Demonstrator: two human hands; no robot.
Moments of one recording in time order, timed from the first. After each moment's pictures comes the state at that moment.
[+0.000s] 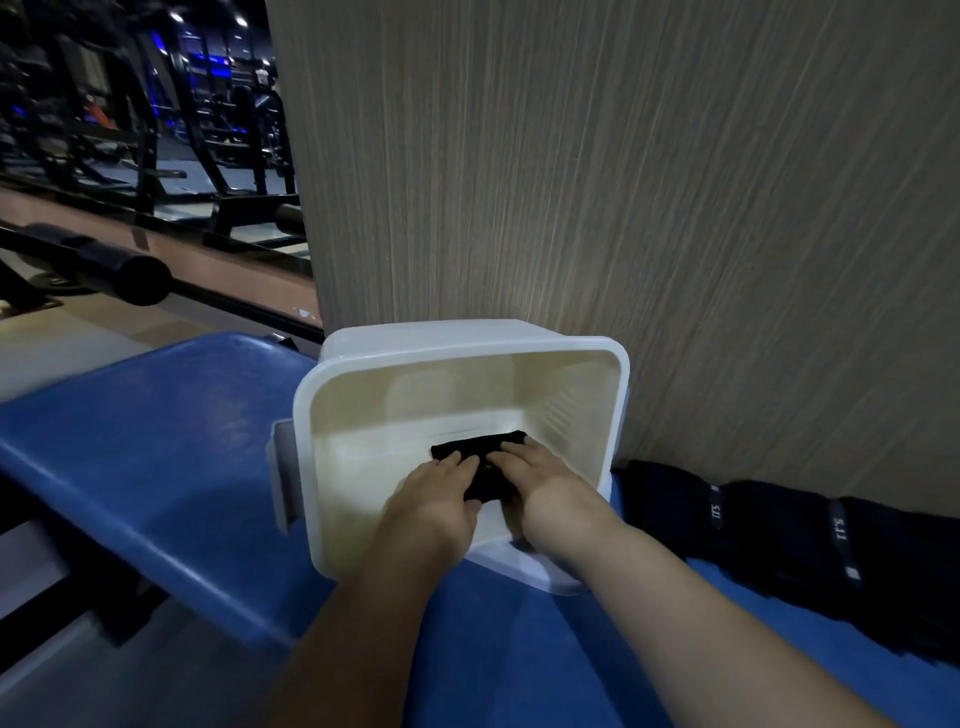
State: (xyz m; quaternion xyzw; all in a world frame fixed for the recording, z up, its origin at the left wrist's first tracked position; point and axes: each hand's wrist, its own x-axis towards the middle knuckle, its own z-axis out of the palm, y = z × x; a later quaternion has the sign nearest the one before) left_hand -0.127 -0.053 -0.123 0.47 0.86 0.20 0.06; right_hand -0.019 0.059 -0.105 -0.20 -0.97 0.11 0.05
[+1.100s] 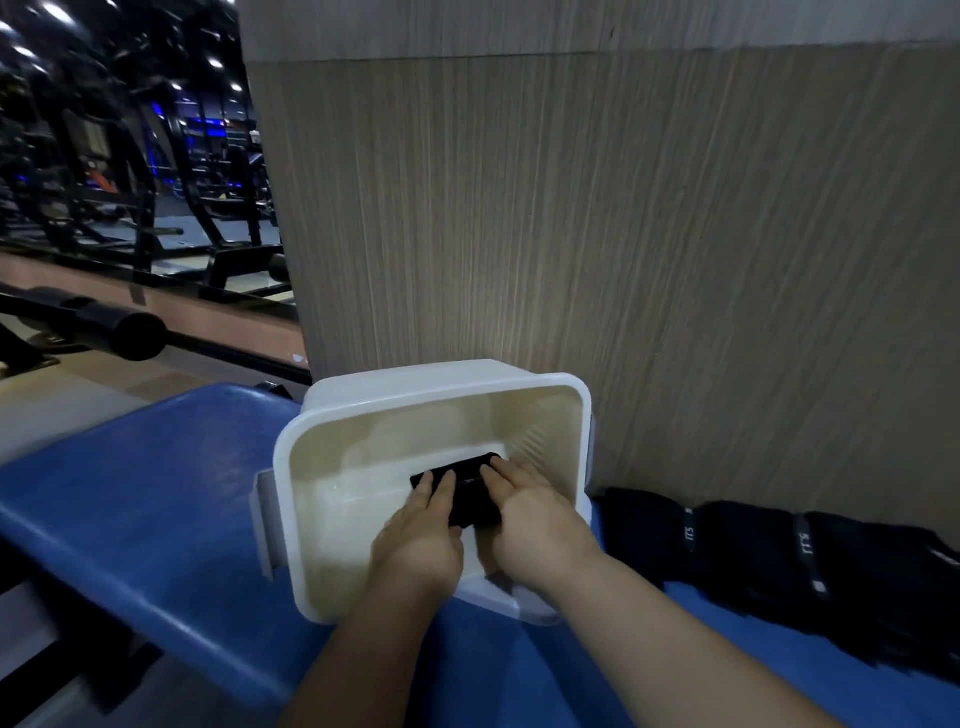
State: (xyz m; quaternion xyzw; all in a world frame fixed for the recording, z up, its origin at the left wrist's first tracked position) left_hand -0.111 -0.052 -0.114 0.40 0.88 0.23 0.08; right_hand -0.010 0.043 -0.081 -0.23 -0.96 0.11 0.11
